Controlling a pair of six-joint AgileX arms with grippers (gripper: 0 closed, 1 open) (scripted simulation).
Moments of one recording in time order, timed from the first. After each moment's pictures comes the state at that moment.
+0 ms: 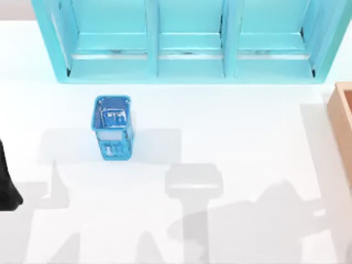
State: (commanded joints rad) left arm 0.00 0.00 0.00 0.00 0.00 0.00; right arm -0.41 1.12 0.95 -0.59 -0.53 -0.46
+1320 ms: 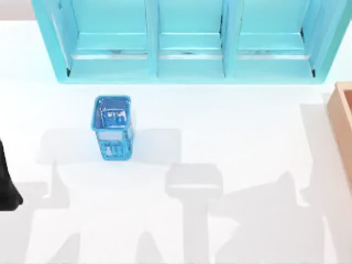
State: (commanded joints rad) left arm 0.00 0.00 0.00 0.00 0.00 0.00; right arm -0.35 1.18 0.78 -0.32 -0.48 -0.41
